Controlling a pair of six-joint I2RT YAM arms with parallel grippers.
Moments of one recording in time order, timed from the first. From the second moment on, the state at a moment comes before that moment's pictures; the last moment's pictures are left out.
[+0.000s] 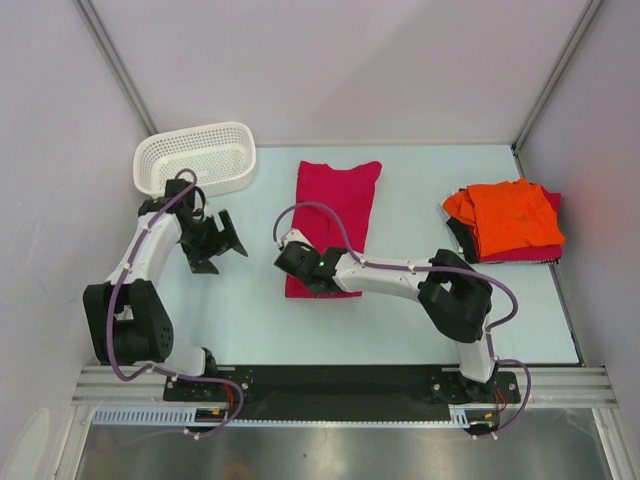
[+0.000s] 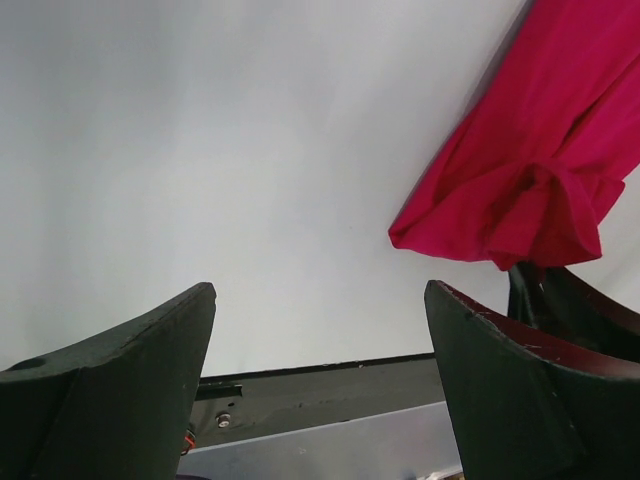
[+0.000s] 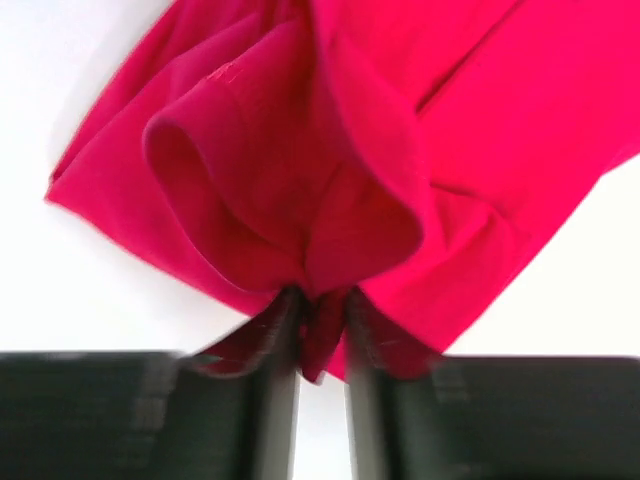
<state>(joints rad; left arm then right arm) 0.07 1.47 1.15 -0.99 0.29 -0.39 1.10 1.95 1.44 -0.59 0.45 0.26</state>
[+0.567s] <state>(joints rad) 0.08 1.47 1.12 -0.98 0.28 -0.38 1.05 1.95 1.53 -0.60 0.59 0.19</state>
